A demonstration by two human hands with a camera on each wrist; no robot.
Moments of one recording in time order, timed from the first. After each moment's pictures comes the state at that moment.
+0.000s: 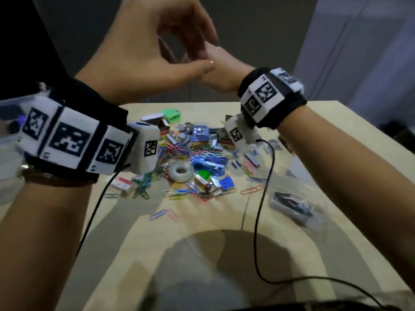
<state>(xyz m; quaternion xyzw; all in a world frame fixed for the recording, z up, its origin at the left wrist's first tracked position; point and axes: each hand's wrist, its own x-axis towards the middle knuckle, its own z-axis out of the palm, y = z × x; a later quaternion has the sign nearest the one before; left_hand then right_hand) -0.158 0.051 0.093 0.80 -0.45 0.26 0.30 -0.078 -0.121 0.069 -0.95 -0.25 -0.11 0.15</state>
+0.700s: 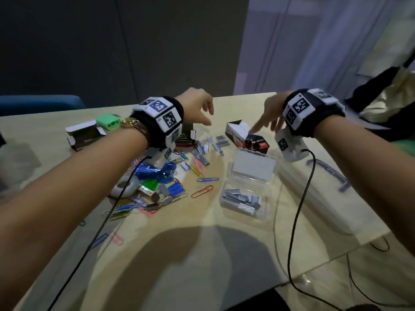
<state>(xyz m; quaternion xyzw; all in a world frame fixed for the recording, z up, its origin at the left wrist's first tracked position) -0.051 -0.137 0.002 0.89 -0.44 -0.01 0.13 -0.147 -0.328 0.035 -0.95 0.26 0.20 0.05</state>
